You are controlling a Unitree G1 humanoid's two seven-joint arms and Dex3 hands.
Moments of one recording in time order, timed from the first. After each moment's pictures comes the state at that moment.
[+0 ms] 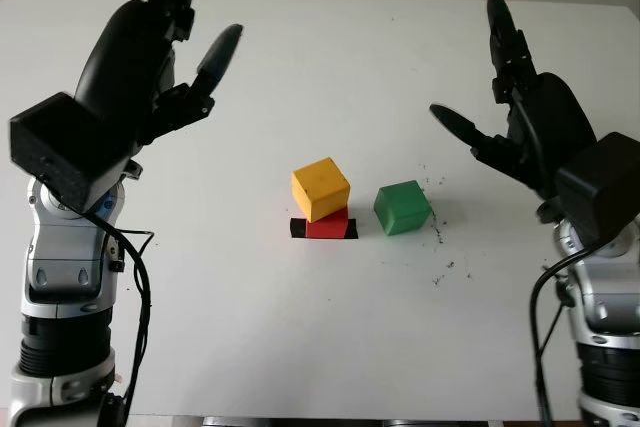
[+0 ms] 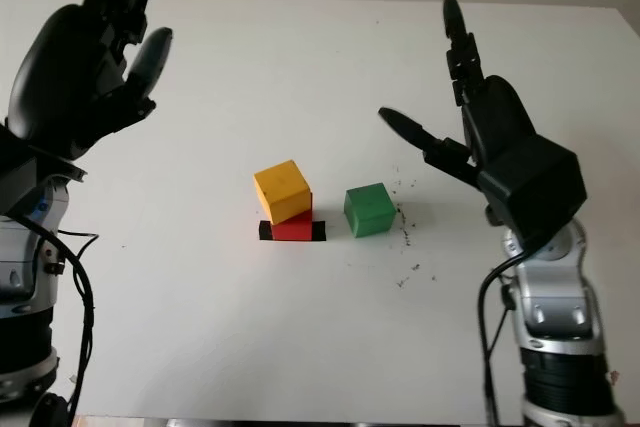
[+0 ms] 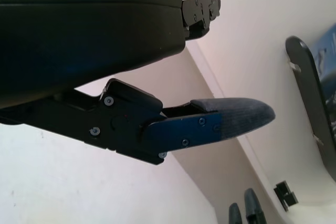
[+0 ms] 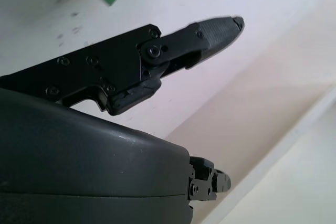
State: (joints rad) left arm -0.45 0.34 0.21 -0.19 -0.06 0.09 -0.28; right arm -0.36 -0.55 -0.11 -0.26 -0.16 0.16 0.32
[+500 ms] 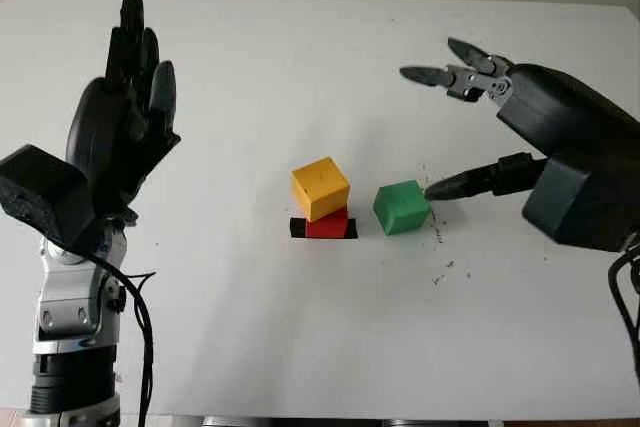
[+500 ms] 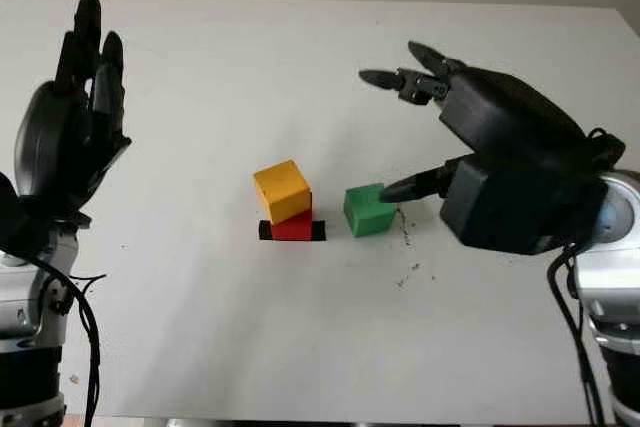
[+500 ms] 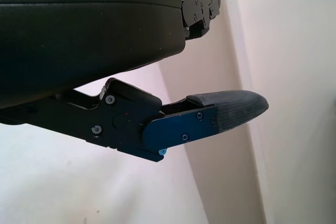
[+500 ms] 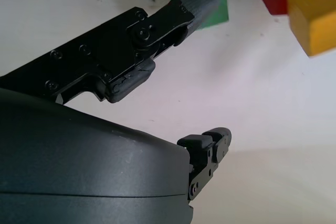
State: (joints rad) left arm -0.27 0.26 0.23 -0.10 -0.13 0.02 -0.19; right arm -0.40 -0.82 0.01 -0.40 -0.40 0.17 0.60
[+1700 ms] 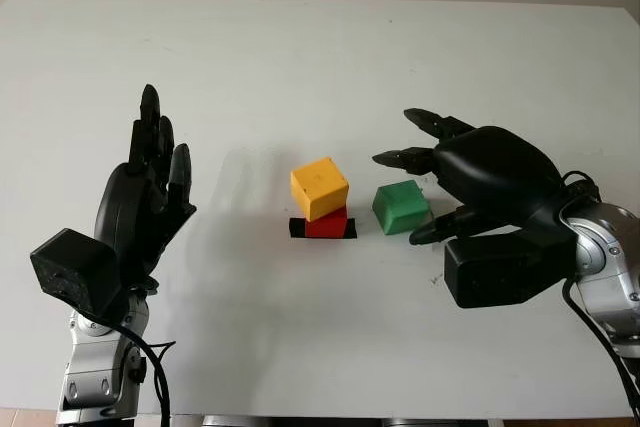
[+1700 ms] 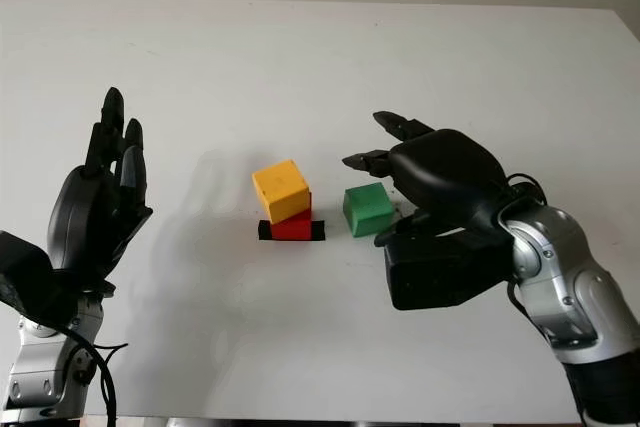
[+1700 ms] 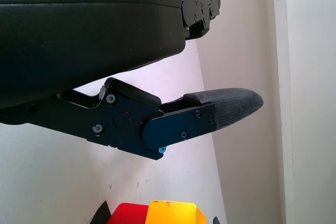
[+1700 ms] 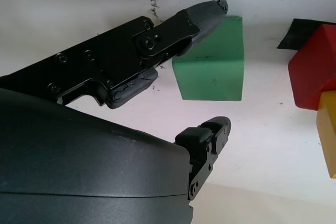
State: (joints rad) left arm -0.08 0.19 0.20 -0.11 -0.13 -0.07 -0.16; right arm -0.32 -0.72 0.17 -0.22 -0.69 -0.06 0.42
